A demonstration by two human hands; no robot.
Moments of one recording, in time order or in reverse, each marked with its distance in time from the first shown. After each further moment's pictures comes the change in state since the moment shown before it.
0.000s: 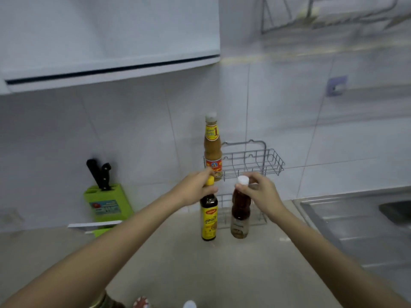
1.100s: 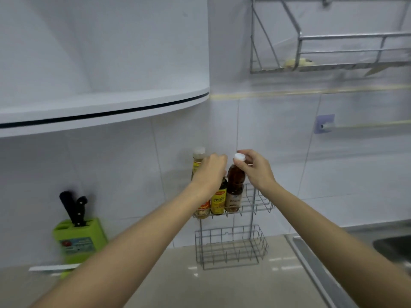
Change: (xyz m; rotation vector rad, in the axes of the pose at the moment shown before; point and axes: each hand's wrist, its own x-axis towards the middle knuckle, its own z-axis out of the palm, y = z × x) left_hand 0.113 0.079 -0.045 0.266 0.395 0.099; right_hand 0.132 -0.064 -0.050 -0.120 0.141 -0.218
